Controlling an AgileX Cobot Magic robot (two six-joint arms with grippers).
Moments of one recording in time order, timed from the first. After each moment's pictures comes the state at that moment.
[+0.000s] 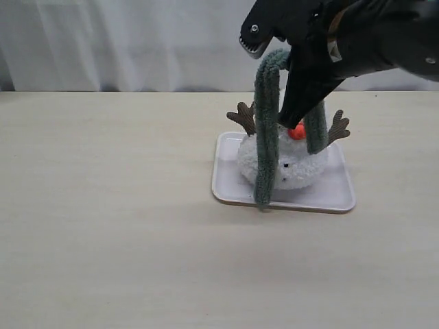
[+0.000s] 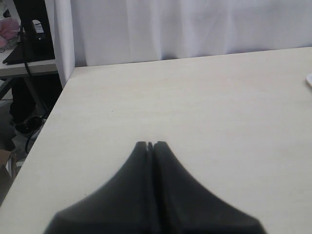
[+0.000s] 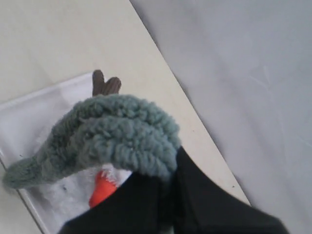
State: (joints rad) left arm -0.04 0.00 0.00 0.04 0.34 0.05; right arm 0.62 1.49 -1.22 -0.73 0.64 -0.02
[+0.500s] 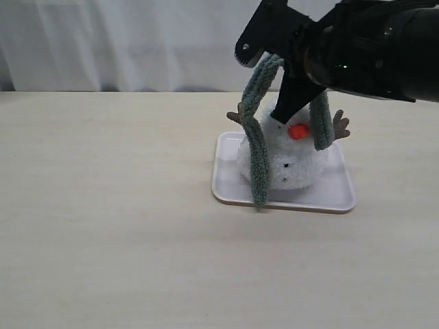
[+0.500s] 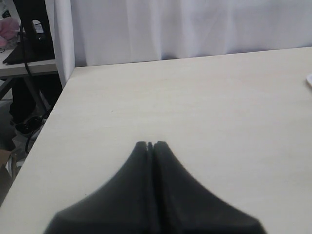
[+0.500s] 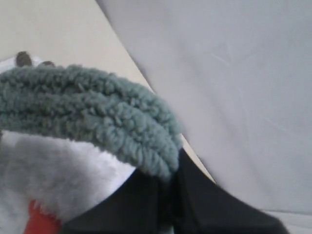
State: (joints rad) left arm -0.04 0.00 0.00 0.04 0.34 0.05; right arm 0.59 1.63 -1.22 -1.17 0.66 0.43
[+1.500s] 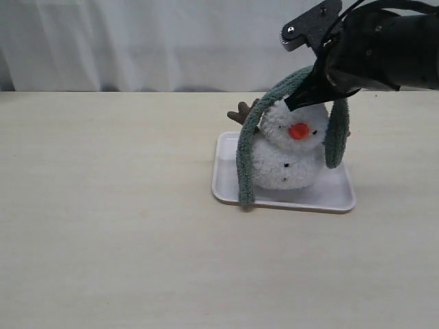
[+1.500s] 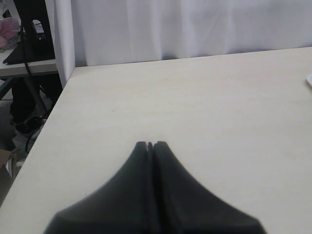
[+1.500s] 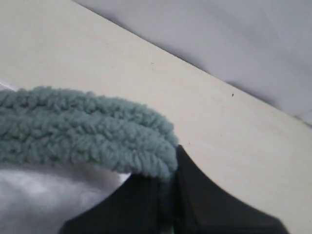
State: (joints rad) left arm -0.04 0.00 0.00 0.04 0.34 0.05; right arm 0.41 1.79 -1.30 -1.03 0.65 0.73
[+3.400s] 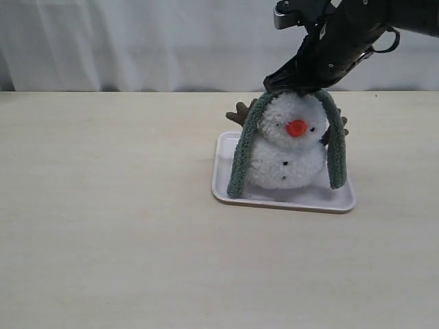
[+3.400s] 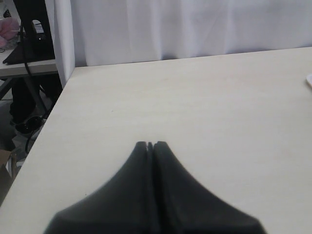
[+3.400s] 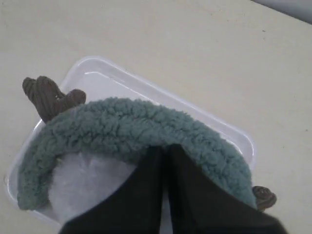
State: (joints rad) left arm -0.04 0.00 0.00 0.04 0.34 0.05; right arm 0.32 1.89 -1.60 -0.14 0.79 0.01
